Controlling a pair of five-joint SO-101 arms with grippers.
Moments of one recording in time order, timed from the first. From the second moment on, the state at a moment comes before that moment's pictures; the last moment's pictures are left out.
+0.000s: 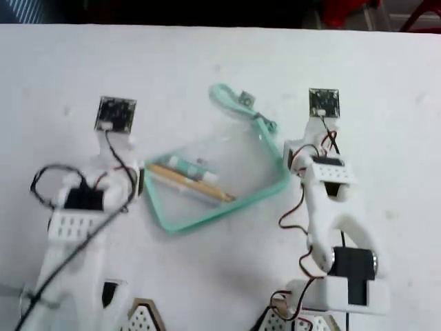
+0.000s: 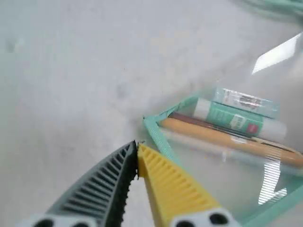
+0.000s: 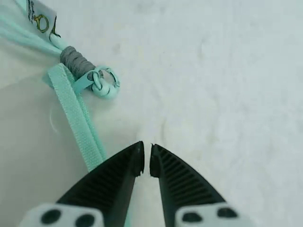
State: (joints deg) left arm -2.9 -43.0 55.4 51.0 -1.7; right arm 2.4 -2.2 41.0 23.2 5.1
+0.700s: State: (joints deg) left arm -3.4 0.4 37.1 47.3 6.9; right arm 2.5 9.6 26.6 34.7 5.3
